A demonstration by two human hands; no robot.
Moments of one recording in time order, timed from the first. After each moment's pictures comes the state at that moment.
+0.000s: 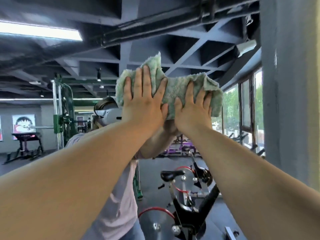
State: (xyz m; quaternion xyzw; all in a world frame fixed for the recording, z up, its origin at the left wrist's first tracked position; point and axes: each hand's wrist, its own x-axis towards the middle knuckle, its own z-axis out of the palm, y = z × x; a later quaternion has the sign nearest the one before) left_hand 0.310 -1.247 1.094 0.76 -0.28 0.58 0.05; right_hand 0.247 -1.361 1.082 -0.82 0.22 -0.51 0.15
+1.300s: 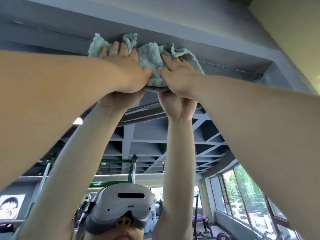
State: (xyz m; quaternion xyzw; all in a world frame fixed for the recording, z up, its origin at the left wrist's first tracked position) left_hand 0.299 -1.310 1.409 0.76 -0.17 0.63 0.09; right_hand 0.255 -1.472 1.424 -0.78 0.01 -0.61 -0.10
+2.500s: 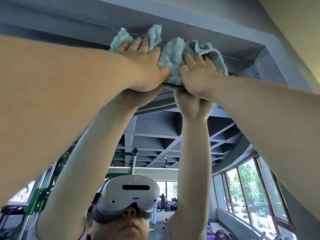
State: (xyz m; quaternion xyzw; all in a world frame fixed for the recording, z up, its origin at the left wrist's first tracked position) left_hand 0.274 -1.407 1.388 0.74 -0.22 0.63 0.06; right_hand 0.221 -1.563 1.386 -0.77 0.07 -0.63 -0.07
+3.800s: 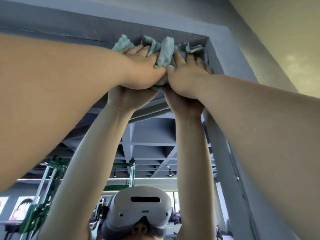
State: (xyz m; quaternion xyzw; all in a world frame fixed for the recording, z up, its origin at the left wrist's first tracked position) left_hand 0.226 -1.548 1.413 0.75 -0.25 0.62 0.03; right_hand 0.183 -1.692 1.404 -0.77 0.08 -0.63 -0.03
